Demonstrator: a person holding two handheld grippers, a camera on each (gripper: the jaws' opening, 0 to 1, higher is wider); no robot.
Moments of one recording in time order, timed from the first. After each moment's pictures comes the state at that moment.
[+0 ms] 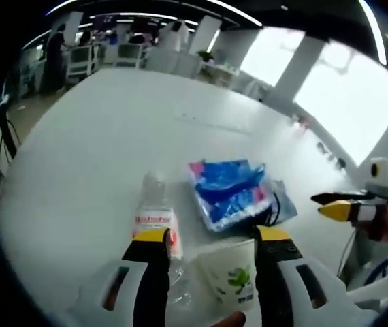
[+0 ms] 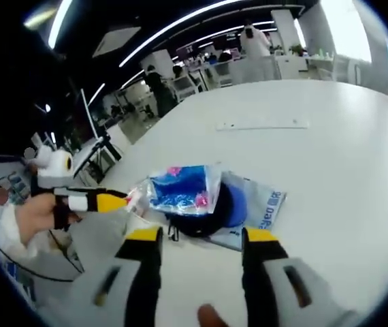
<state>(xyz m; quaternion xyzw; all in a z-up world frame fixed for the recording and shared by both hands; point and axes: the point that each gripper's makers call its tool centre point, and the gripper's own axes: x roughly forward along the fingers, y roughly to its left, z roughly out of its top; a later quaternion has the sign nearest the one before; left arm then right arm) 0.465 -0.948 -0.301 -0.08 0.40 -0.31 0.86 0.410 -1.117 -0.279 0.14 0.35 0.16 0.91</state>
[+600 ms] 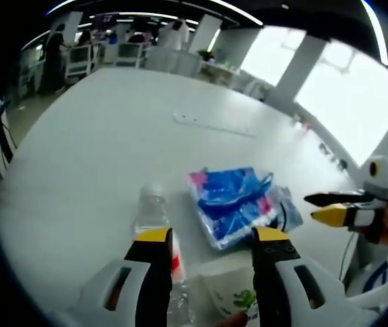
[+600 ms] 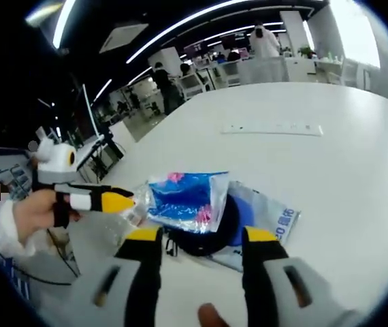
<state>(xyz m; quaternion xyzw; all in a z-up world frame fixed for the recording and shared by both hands) 0.487 -0.958 -0.302 -0.08 0.40 -0.31 0.86 0.439 -1.106 -0.286 0.13 0.35 0.18 0.91</state>
